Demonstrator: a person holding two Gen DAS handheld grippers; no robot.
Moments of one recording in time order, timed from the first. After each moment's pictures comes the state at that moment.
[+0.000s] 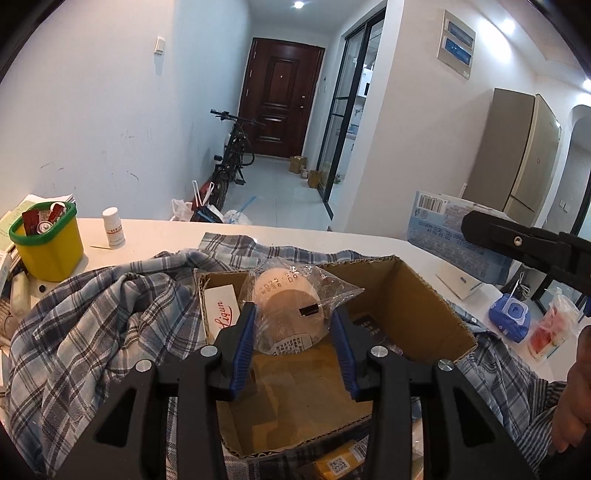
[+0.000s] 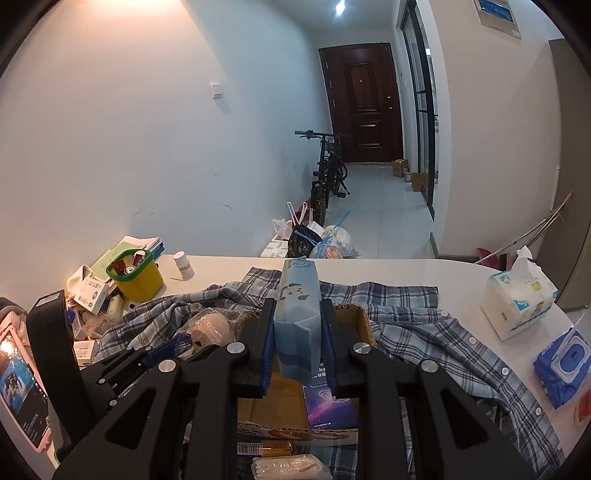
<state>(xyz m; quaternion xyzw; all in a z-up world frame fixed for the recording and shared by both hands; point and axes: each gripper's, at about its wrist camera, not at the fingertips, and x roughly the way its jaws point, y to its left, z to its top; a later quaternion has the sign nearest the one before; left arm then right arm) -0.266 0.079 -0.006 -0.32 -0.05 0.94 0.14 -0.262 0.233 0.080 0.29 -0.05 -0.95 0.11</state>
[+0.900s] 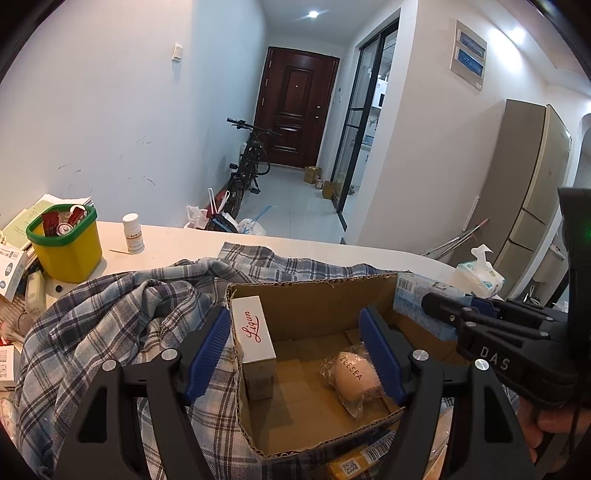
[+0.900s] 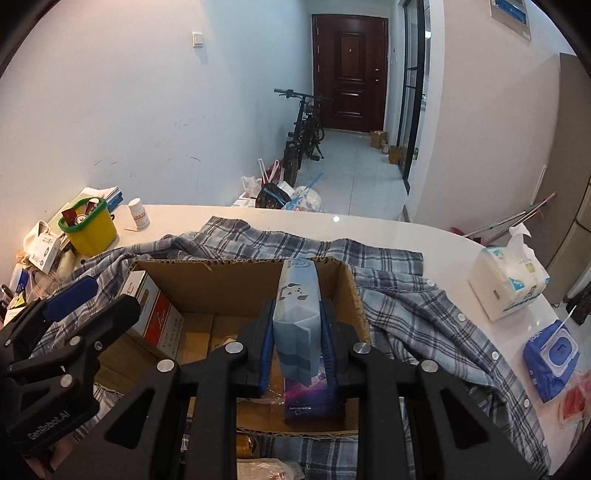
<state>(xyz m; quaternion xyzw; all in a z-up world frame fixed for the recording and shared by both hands) -0.259 0.067 0.005 -0.30 -0.07 0.95 0.11 -0.291 0.223 0.029 0.37 0.01 -0.93 0.06</state>
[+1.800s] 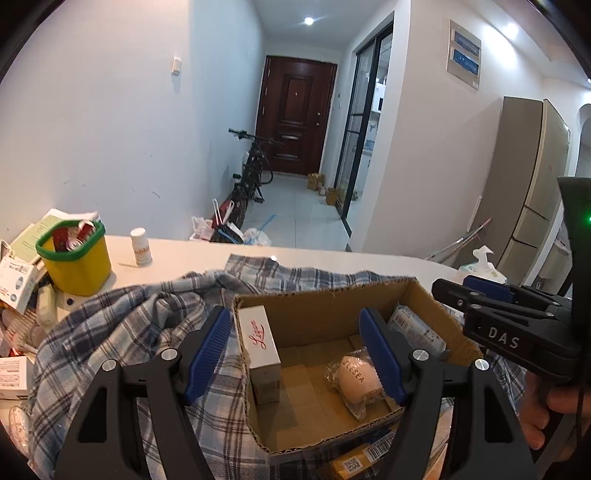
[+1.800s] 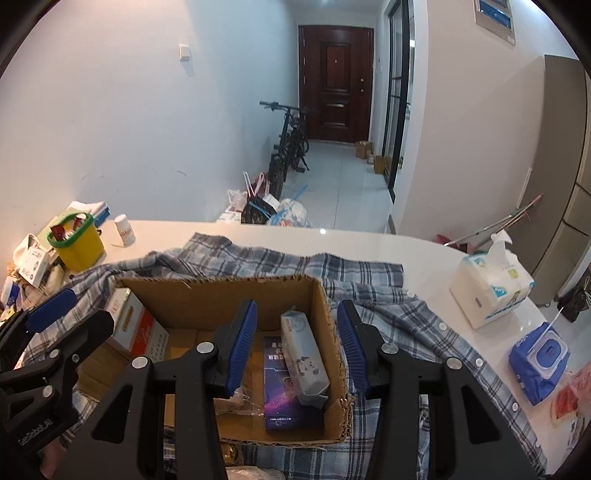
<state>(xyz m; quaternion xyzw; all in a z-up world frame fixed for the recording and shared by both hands) -0.248 0.068 0.018 -0.28 -0.04 0.95 0.10 -0.287 0.234 0.043 0.34 0.01 -0.94 0.03</state>
